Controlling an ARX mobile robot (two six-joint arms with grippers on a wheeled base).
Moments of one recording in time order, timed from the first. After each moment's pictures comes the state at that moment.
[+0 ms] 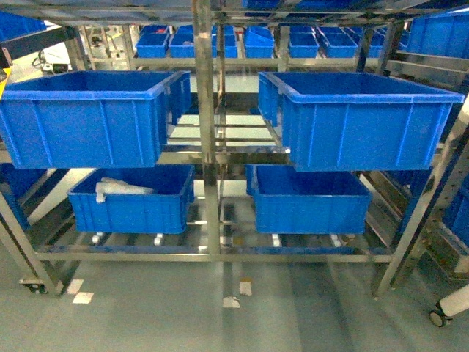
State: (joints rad) left arm -0.18 1.20 0.49 0.57 -0.28 -0.10; right arm -0.20 0.52 0.07 0.34 -0.23 -0.08
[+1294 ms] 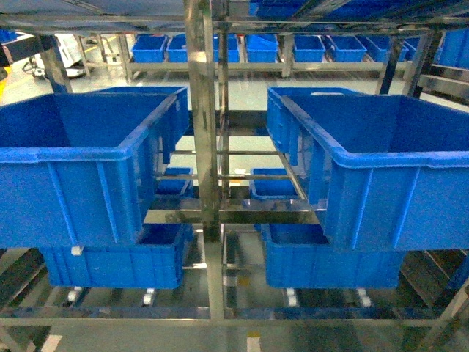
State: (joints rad) left arm -0.18 1.19 0.49 0.57 -0.27 -0.10; right arm -0.20 0.52 0.07 0.34 -0.24 -0.08
